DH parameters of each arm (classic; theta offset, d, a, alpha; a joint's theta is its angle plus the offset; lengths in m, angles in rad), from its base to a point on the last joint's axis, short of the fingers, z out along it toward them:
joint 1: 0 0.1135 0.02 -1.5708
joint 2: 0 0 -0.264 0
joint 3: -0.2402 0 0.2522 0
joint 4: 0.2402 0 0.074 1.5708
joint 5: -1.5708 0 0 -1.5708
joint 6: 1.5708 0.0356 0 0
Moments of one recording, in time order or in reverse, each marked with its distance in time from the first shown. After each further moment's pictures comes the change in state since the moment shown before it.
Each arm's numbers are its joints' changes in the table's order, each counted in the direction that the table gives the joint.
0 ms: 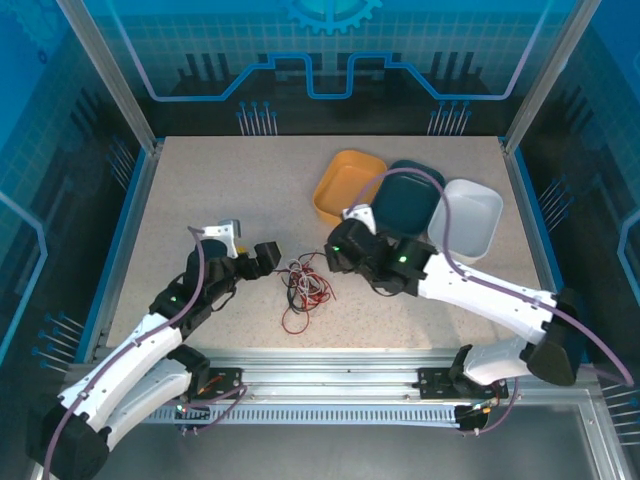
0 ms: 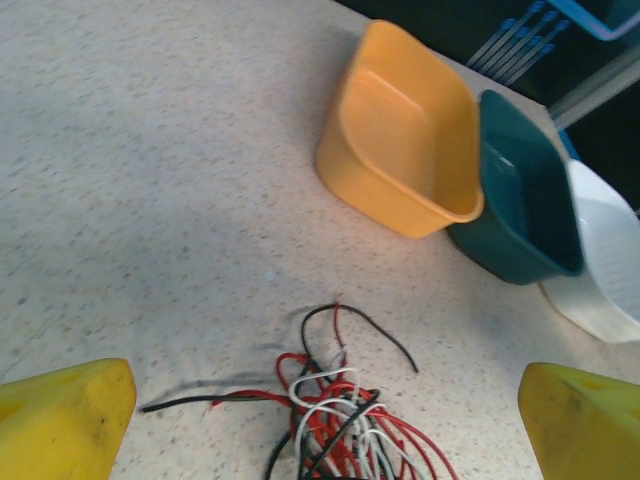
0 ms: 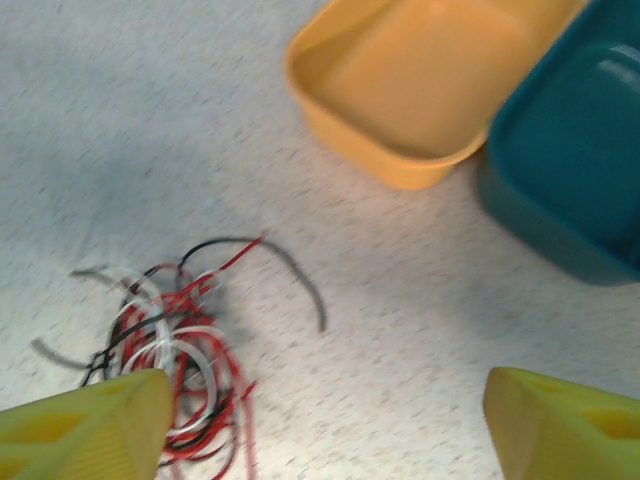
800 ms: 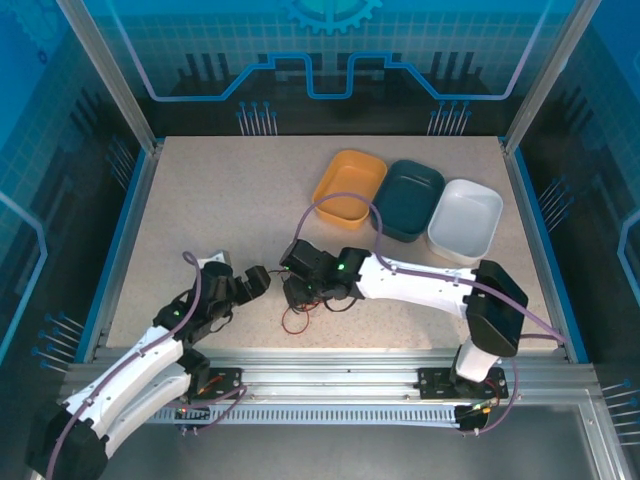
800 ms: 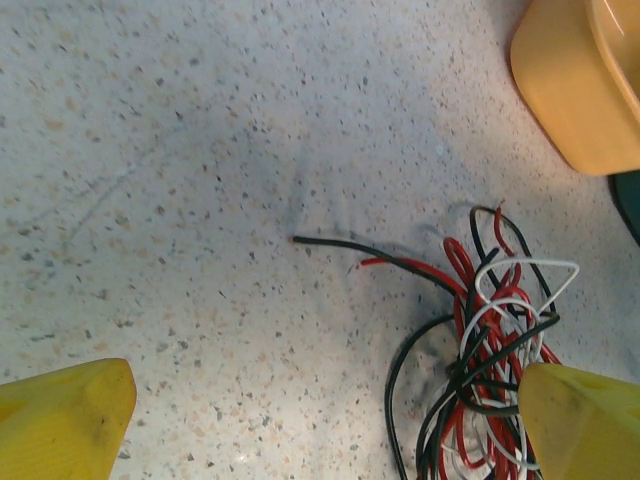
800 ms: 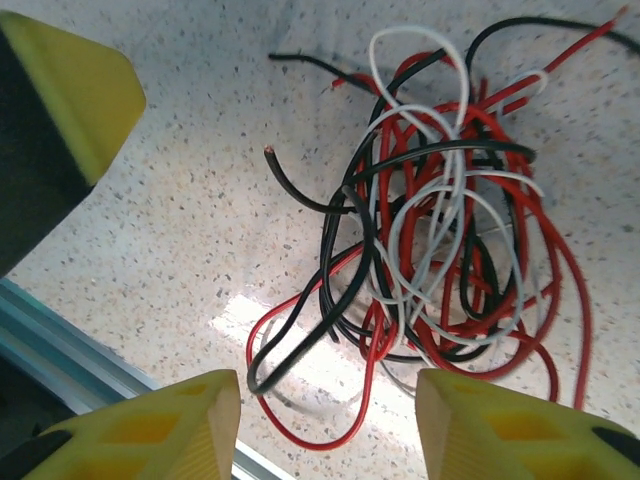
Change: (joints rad) left arm 0.000 -0.073 0.179 0.141 0.026 -0.237; right arm 0.086 0.320 -0.075 -0.103 0.404 0.071
